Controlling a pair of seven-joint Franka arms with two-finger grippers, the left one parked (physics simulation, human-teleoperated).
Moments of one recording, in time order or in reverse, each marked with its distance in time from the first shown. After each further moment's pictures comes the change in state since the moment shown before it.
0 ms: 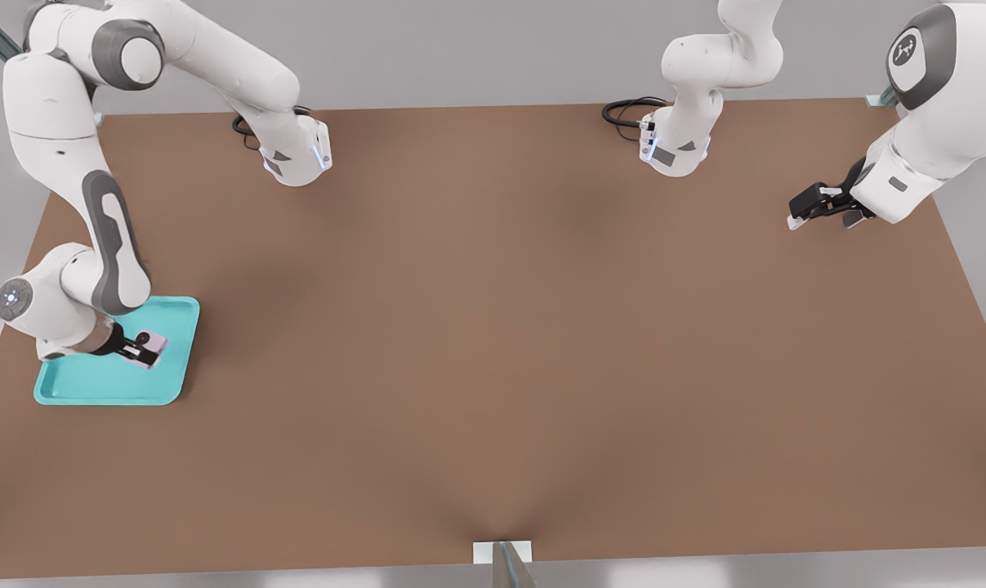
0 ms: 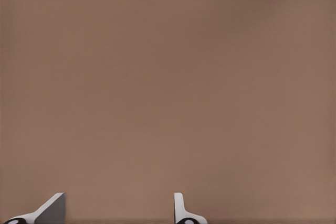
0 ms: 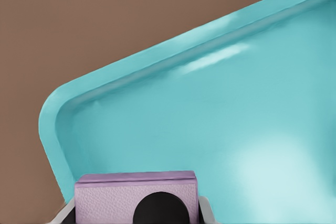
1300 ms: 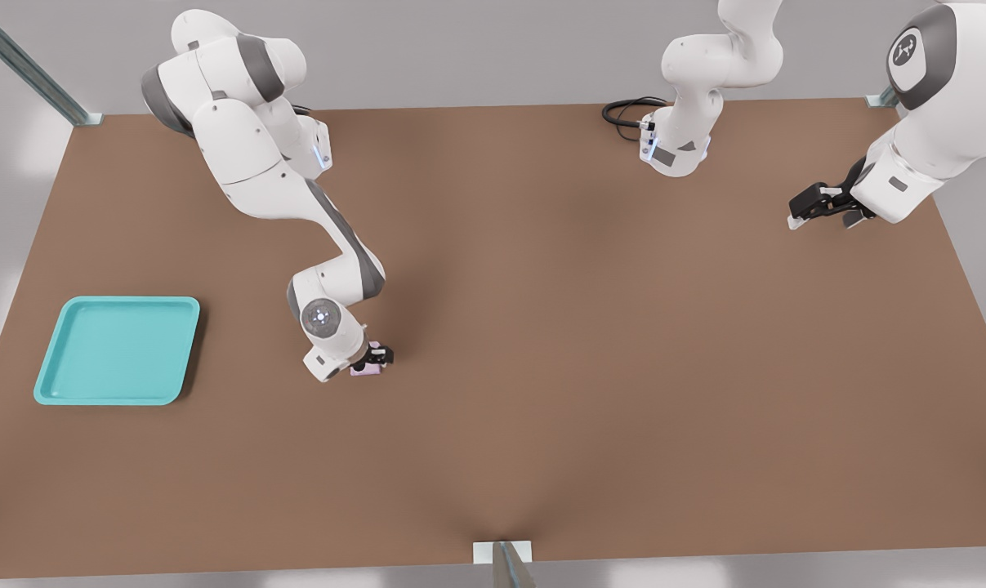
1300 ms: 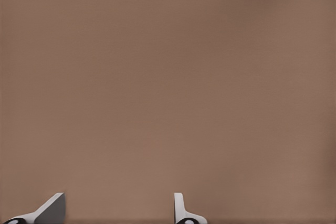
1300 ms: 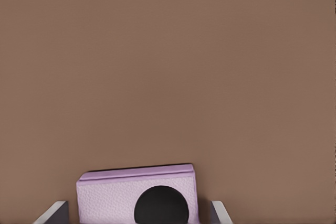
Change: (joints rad) arm 0.901 0.126 -0.078 0.024 0.007 0.111 0.441
